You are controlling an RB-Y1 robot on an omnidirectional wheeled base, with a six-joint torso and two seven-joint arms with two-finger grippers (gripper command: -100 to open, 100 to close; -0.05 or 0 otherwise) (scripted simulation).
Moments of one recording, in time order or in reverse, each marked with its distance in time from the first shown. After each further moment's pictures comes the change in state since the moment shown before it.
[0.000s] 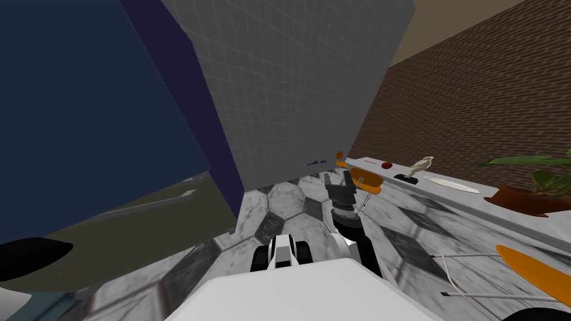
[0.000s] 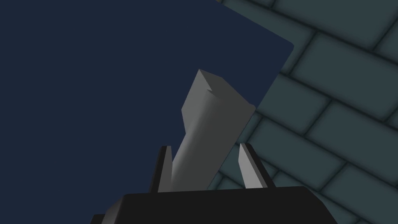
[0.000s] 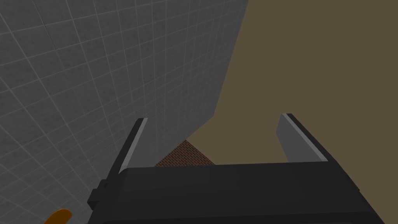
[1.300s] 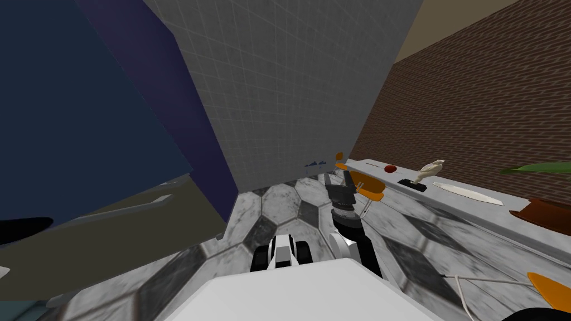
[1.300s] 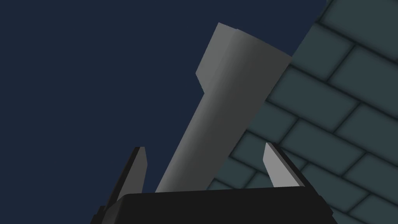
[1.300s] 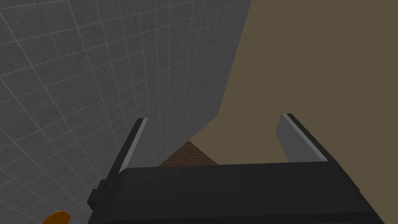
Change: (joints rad) left arm 0.070 0.119 0.188 0.141 0.167 0.121 0.004; right arm 0.000 0.000 0.000 0.000 0.000 0.000 0.000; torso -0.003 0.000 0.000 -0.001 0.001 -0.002
